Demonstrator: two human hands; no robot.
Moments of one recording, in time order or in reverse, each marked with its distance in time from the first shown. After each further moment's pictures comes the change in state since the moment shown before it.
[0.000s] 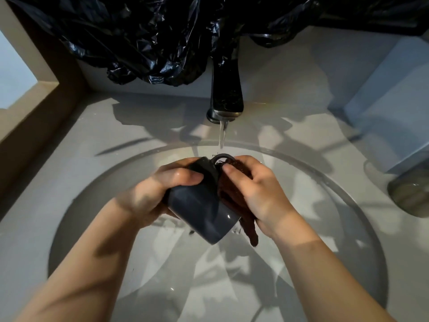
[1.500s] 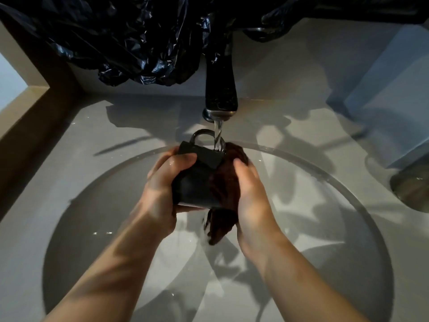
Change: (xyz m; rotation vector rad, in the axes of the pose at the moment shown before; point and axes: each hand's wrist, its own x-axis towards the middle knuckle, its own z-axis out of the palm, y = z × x) left_hand 0.010 -0.008 0.028 -0.256 0.357 0.098; right_hand -0.015 0.002 0.022 0.220 0.078 0.167
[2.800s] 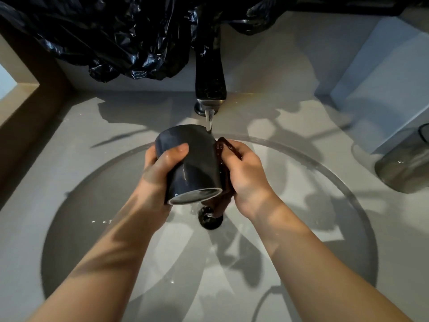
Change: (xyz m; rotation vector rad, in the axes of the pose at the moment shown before) left_hand 0.005 -0.006 -0.009 -0.089 -0.078 0.057; right_hand 0.031 -0.004 -0.006 0.047 0.122 -0.026
